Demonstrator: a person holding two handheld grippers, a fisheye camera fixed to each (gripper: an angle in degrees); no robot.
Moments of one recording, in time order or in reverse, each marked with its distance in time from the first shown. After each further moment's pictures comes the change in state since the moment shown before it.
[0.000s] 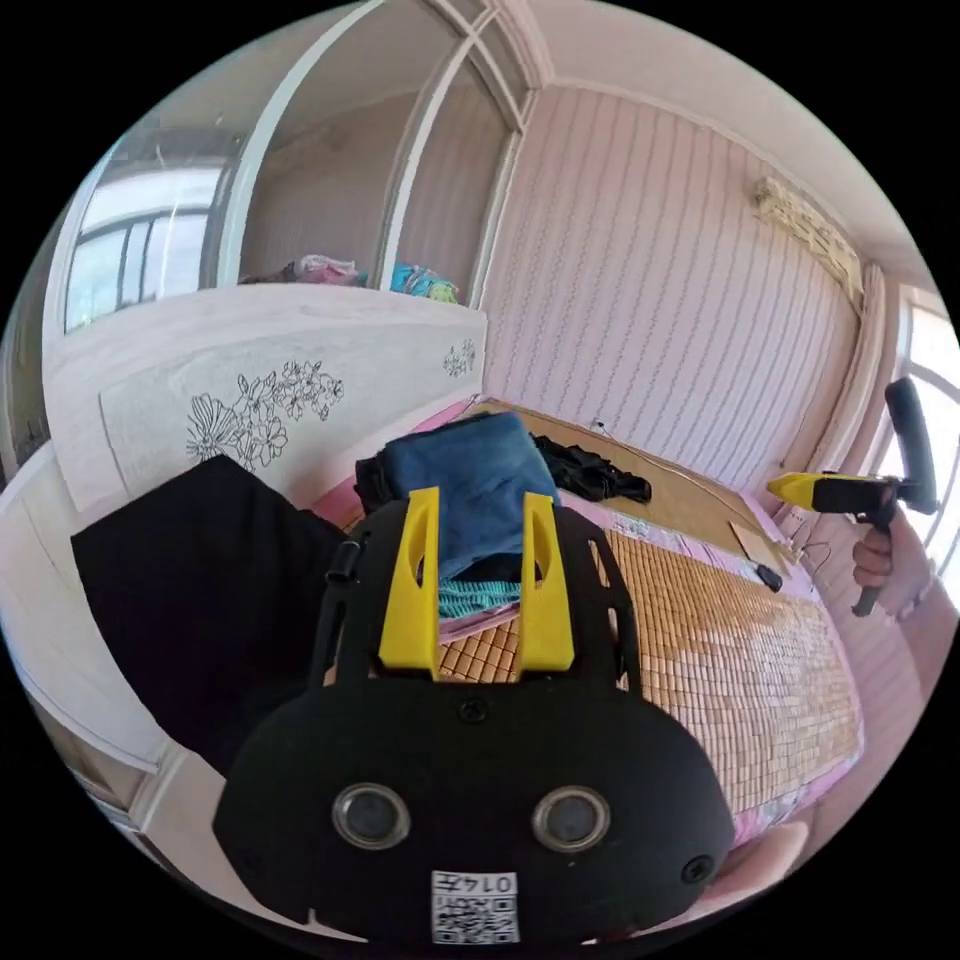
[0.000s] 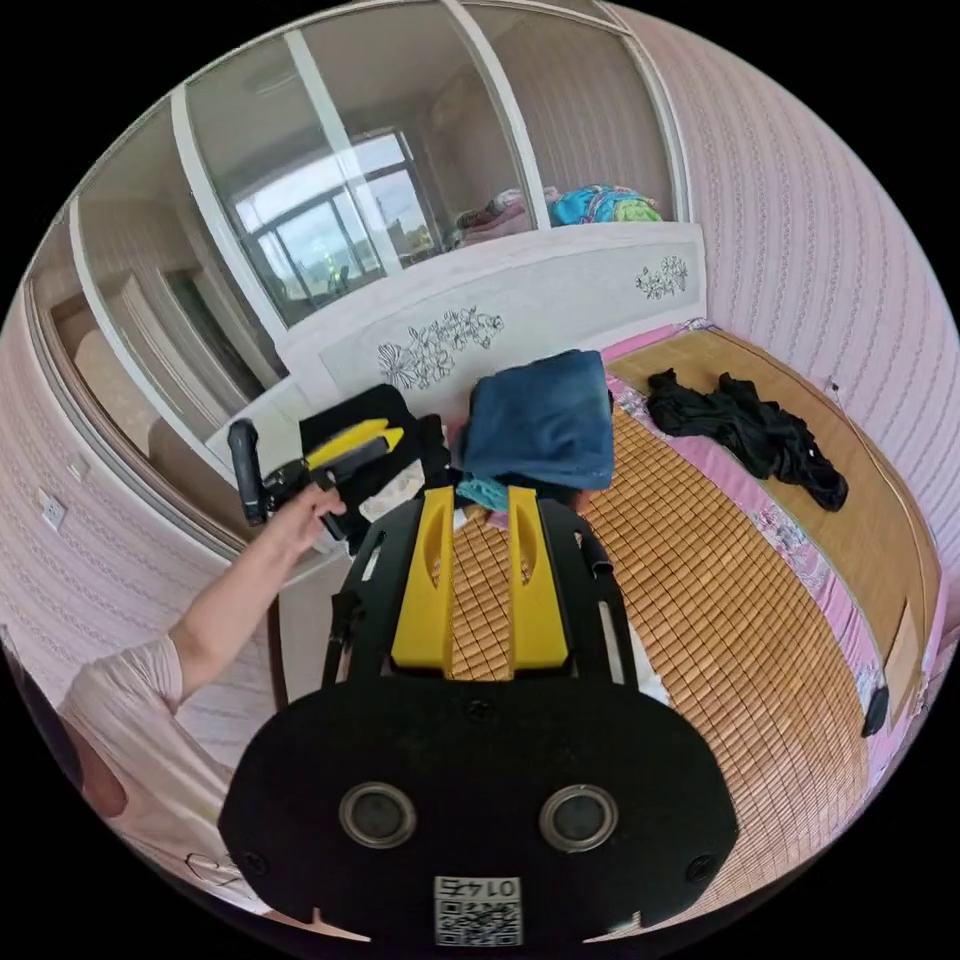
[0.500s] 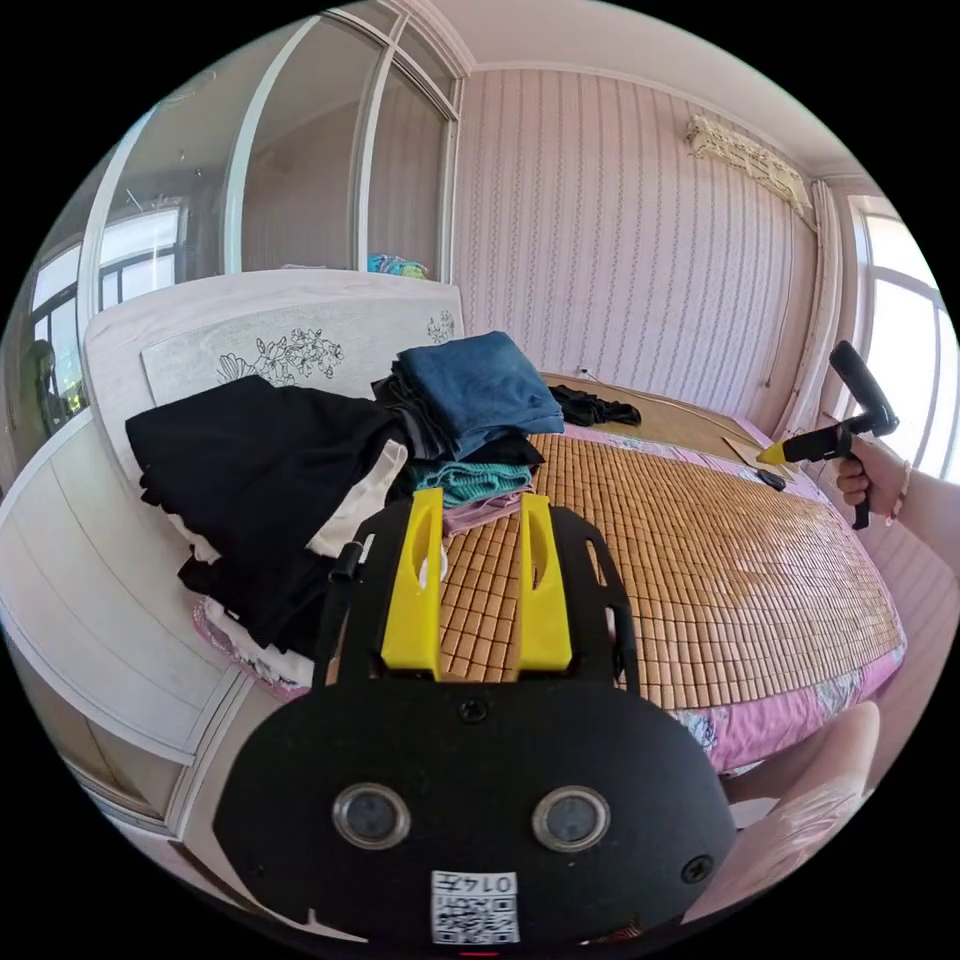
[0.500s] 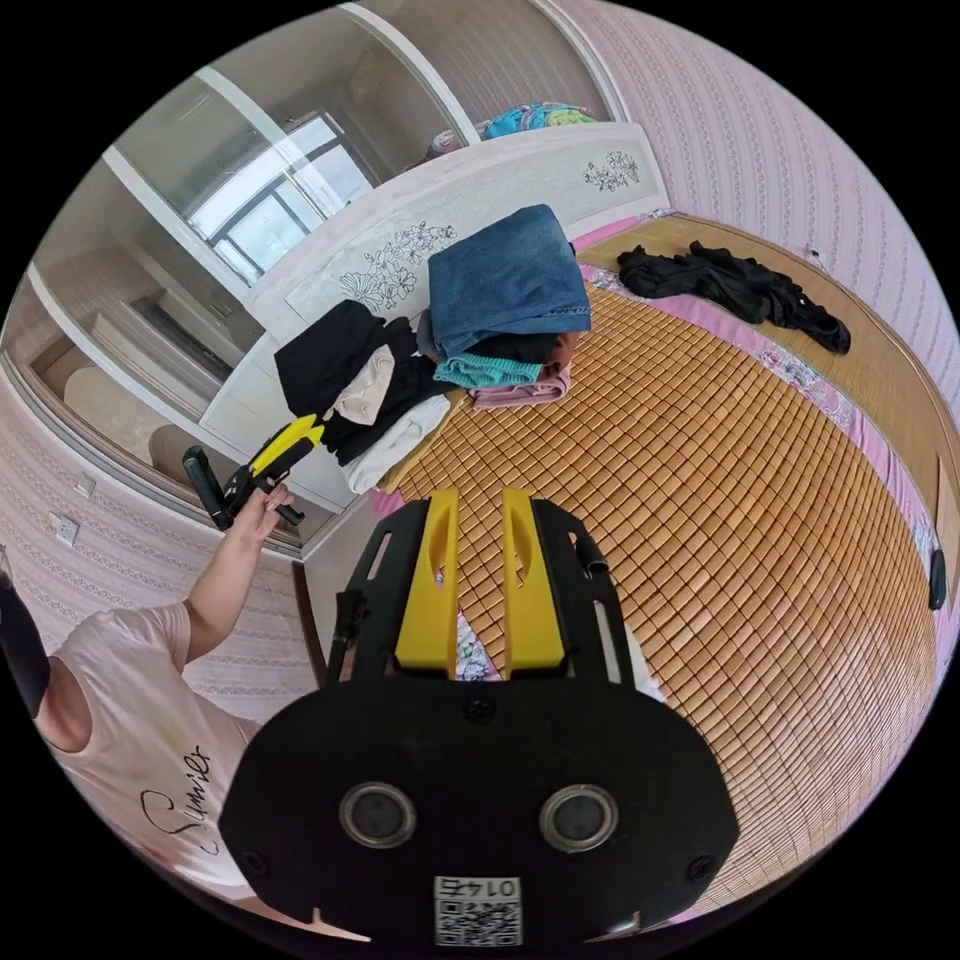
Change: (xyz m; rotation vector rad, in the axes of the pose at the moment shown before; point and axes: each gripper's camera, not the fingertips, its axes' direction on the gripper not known) left arm -0.007 0.128 -0.102 -0.068 -0.033 0.091; right arm 0.021 0.104 0.040 -0.111 -0.074 0.172
